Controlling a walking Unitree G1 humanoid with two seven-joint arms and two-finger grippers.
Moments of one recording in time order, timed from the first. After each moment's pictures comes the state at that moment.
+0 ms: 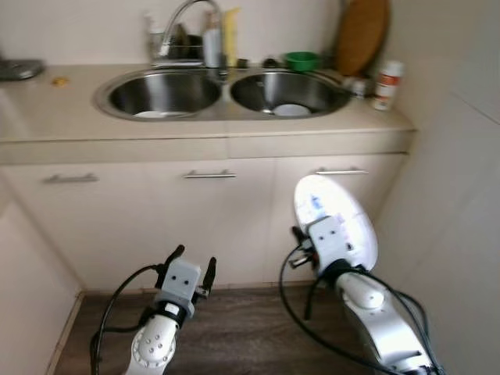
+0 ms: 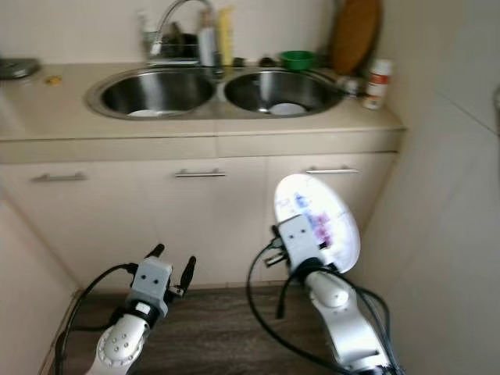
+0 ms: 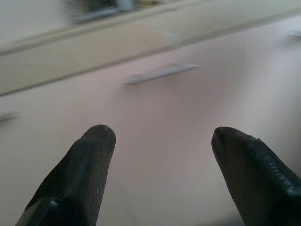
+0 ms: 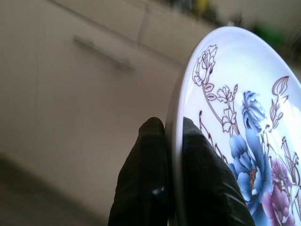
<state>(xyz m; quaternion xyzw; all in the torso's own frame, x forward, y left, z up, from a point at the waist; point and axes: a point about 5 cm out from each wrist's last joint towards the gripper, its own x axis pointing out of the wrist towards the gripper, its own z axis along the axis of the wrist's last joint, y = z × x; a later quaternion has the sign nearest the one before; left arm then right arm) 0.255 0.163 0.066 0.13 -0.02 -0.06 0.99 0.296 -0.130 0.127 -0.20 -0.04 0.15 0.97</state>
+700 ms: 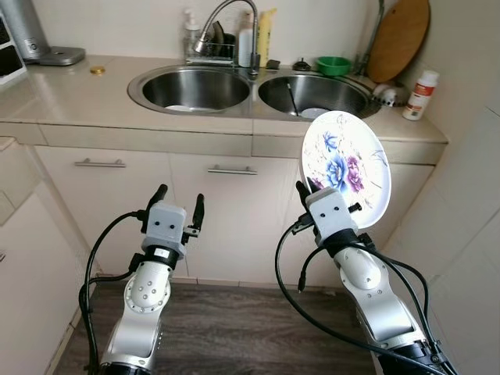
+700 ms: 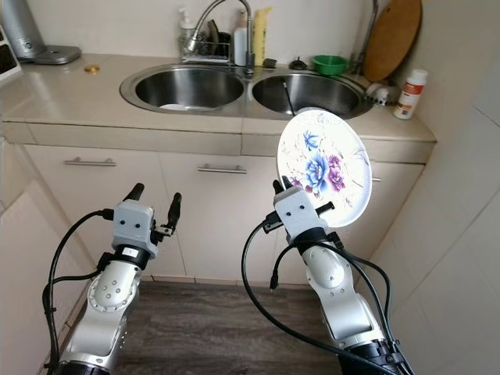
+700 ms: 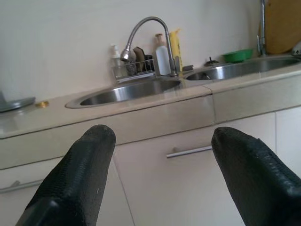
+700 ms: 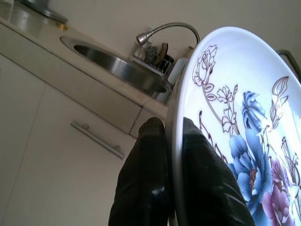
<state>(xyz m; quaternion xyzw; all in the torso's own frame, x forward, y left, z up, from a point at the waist) 0.286 0.158 0.127 0.12 -0.12 -0.04 0.99 0.305 -0.121 0.155 -0.20 -0.15 0.14 0.96</state>
